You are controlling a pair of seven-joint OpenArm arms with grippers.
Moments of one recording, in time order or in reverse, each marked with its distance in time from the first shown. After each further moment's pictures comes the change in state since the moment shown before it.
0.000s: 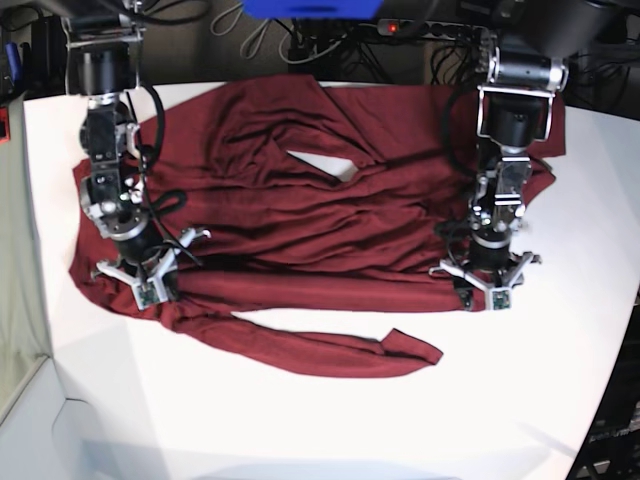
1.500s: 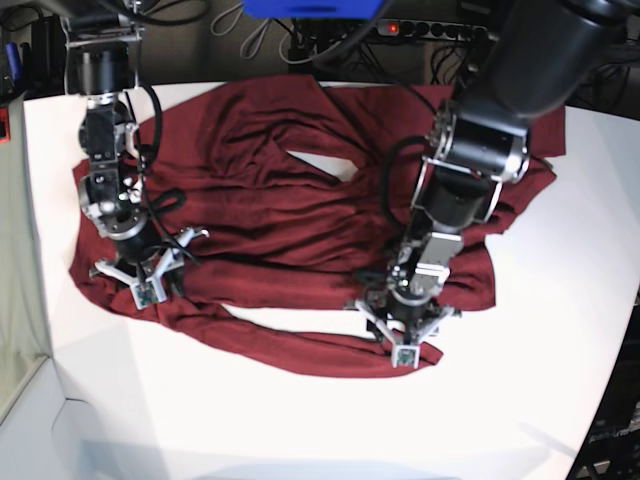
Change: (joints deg) left arm -20.8 12.1 11.1 -22.8 1.2 2.3 3.5; right arm 0.0 0.1 0.0 -0.1 0.0 0.0 0.2
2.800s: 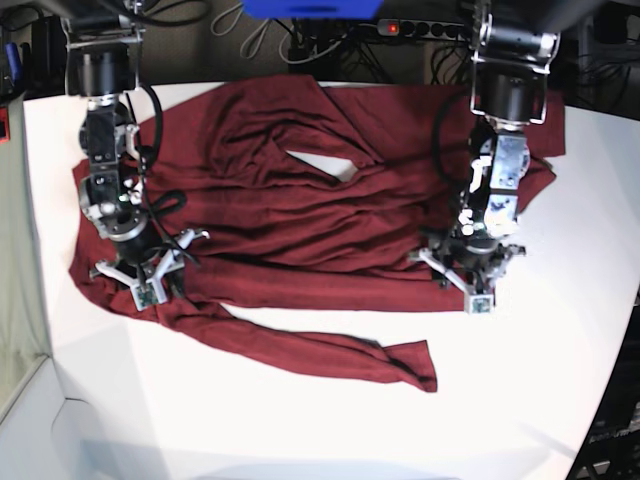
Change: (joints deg) left arm 27.2 -11.4 -8.2 50.1 -3.5 -0.5 32.0; right arm 0.3 -0.2 0.1 -0.3 0.0 0.0 -0.1
